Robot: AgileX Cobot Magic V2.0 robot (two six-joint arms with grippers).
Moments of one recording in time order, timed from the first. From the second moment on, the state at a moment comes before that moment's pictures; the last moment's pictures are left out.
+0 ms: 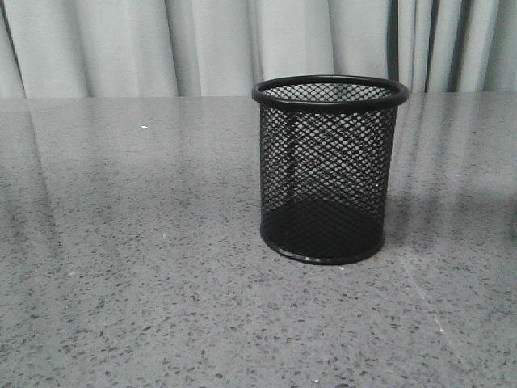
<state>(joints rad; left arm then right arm) -0.37 1.24 -1.71 -0.24 1.27 0.97 0.45 1.03 -1.46 0.24 1.27 -0.17</state>
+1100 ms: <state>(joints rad) -0.37 1.24 -1.71 -0.27 1.27 0.97 0.54 1.14 -1.29 0.20 1.27 -0.07</state>
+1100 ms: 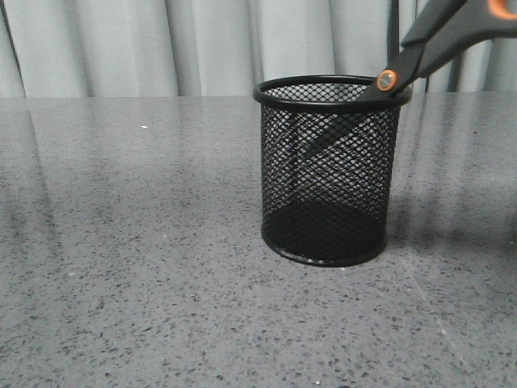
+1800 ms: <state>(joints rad) -0.37 1.24 -1.71 -0.27 1.27 0.97 0.54 1.22 -1.33 0.20 1.26 -0.09</state>
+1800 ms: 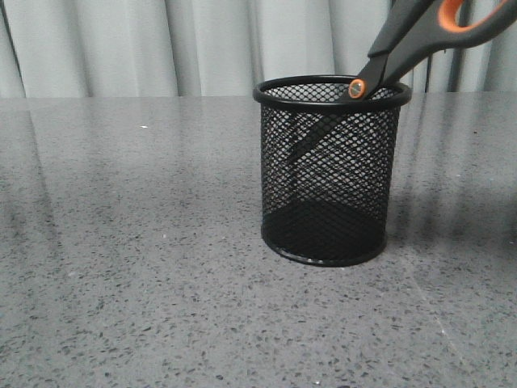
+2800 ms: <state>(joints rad) -0.37 1.24 -1.71 -0.27 1.27 0.97 0.54 1.21 -1.55 0.06 1.26 -0.09</state>
